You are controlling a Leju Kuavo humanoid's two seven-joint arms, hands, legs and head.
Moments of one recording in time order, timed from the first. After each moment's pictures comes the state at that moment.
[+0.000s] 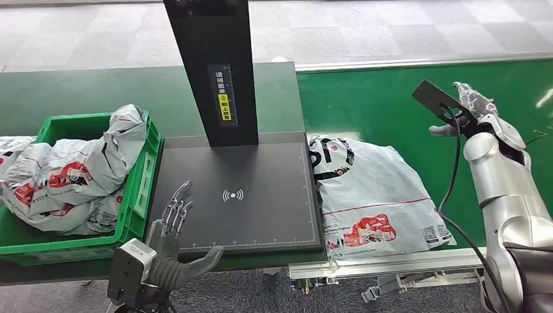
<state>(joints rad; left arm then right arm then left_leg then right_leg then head) 0.22 -0.07 -0.35 -1.79 -0.27 0.04 -0.17 -0.92 -0.44 0.07 -0.59 0.87 0.09 0.11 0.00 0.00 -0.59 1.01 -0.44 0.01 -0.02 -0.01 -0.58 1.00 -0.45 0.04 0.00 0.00</state>
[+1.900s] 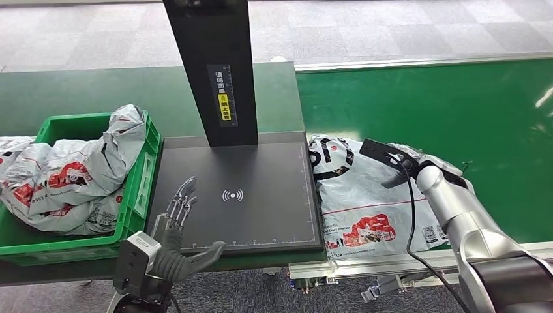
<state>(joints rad) 0.17 -0.07 -0.33 -1.72 -0.25 0.00 -0.20 -0.84 -0.34 0.29 -0.42 0.74 0.25 0.07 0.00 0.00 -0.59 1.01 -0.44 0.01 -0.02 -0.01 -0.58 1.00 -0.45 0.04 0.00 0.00</state>
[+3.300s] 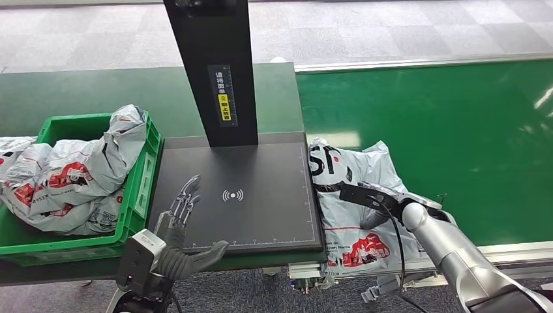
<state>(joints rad) 0.15 -0.08 -0.33 -1.72 -0.27 -0.03 -0.19 -0.62 -0.38 0.49 -0.59 0.57 0.34 0.00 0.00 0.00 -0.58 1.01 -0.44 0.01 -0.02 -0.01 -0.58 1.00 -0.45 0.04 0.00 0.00</state>
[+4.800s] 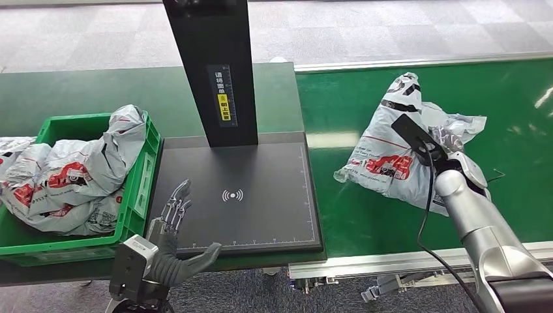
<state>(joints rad) 0.21 -0.08 -0.32 -1.75 -0.28 0.03 -0.18 -0.73 -0.43 0.24 -0.63 0.59 -0.13 0.14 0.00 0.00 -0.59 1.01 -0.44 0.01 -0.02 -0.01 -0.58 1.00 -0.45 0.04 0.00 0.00</state>
